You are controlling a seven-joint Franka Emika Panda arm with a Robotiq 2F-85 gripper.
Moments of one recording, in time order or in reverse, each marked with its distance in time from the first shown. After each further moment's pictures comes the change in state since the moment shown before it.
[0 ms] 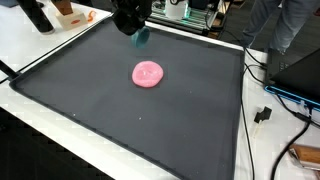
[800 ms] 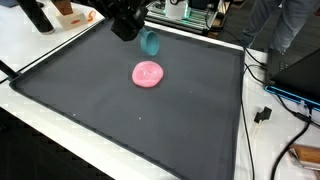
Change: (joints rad) arm -0.195 0.051 0.041 0.002 0.418 0.011 -0.399
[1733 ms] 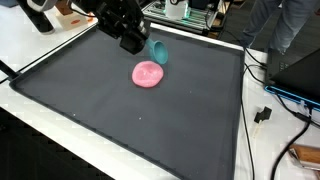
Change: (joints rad) arm -0.069 0.081 0.040 -0.006 0.164 0.002 -0.214
